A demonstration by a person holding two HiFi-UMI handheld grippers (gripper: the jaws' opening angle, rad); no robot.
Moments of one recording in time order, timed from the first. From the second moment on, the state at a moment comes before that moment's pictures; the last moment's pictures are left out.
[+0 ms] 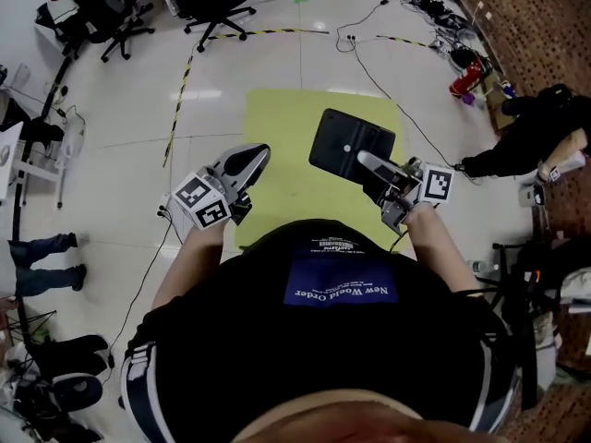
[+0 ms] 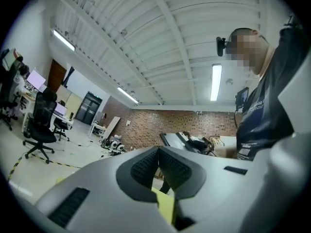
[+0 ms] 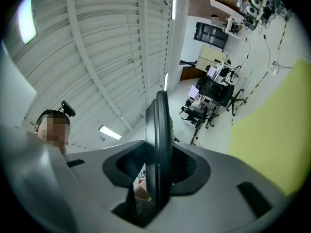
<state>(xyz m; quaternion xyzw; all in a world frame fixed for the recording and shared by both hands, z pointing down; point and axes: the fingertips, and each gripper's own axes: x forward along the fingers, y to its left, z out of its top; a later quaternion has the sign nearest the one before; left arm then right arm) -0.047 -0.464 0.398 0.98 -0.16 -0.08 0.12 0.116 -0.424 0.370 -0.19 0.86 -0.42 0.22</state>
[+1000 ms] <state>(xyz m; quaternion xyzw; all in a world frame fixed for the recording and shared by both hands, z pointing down) -0.019 -0.476 0.503 0.96 -0.18 -0.02 0.21 0.148 -0.510 0.506 -0.22 0.84 -0.48 0.13</state>
